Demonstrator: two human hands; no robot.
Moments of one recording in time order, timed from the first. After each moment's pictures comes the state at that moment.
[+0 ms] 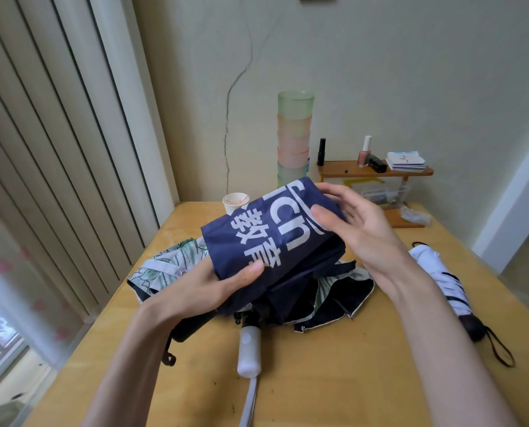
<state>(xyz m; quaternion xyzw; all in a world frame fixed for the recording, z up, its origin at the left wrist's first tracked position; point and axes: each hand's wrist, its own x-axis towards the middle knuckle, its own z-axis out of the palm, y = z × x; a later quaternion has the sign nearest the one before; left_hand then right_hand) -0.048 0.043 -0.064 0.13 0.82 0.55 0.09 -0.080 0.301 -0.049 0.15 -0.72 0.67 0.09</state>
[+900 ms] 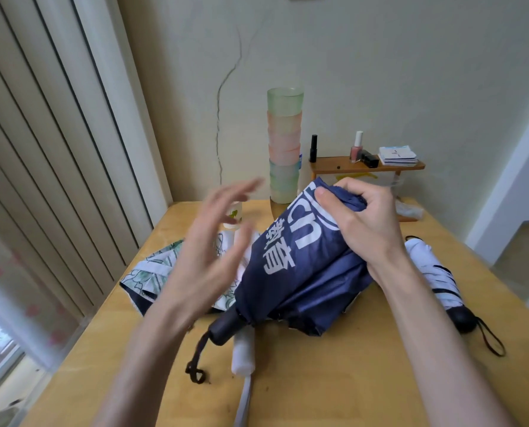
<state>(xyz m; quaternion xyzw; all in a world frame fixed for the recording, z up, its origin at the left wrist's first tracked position) -0.057 0.064 -0.056 0.28 0.81 0.45 -0.24 -0.083 0.301 -0.044 0.12 -0.74 0.60 0.28</state>
